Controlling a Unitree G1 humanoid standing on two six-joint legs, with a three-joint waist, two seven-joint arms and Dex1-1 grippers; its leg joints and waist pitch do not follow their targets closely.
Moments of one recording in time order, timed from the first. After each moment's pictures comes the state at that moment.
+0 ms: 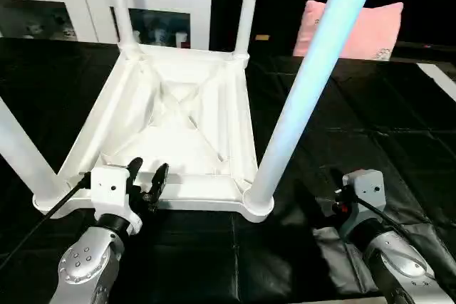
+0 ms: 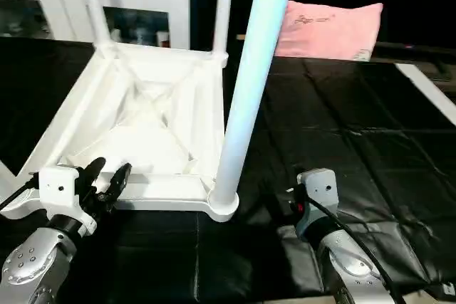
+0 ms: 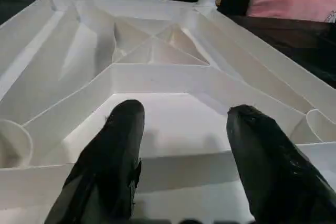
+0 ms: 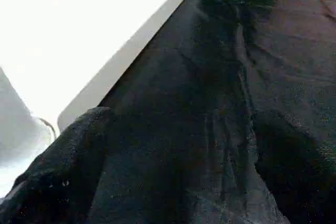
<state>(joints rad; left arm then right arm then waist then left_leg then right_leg) 0.20 0.12 0.10 -0.33 -0.13 0.26 -0.30 0.20 -0.21 -0.02 -0.34 0.19 0.39 0.34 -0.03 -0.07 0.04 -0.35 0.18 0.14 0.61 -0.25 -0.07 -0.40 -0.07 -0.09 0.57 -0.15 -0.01</state>
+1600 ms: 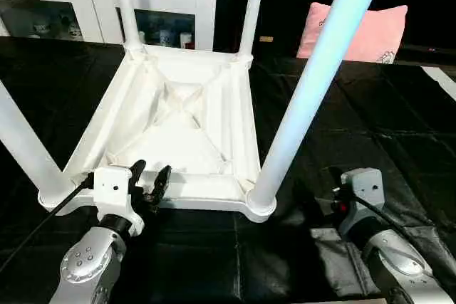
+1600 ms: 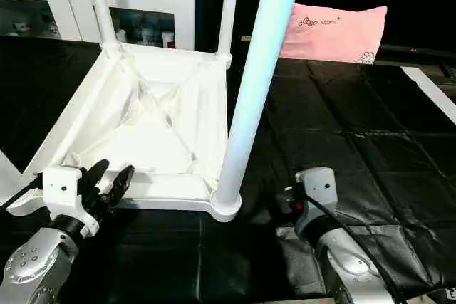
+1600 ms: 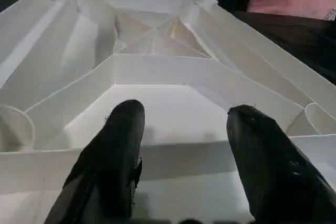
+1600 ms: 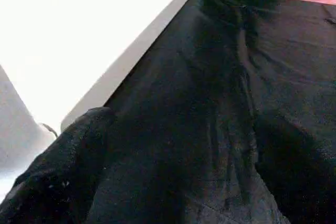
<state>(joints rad) 0.20 0.14 0.08 -0.33 -0.16 0.29 -0.29 0.19 -0.22 -0.01 -0.34 0.18 0.39 0.31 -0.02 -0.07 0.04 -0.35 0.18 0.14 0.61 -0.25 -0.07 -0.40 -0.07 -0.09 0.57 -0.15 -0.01</state>
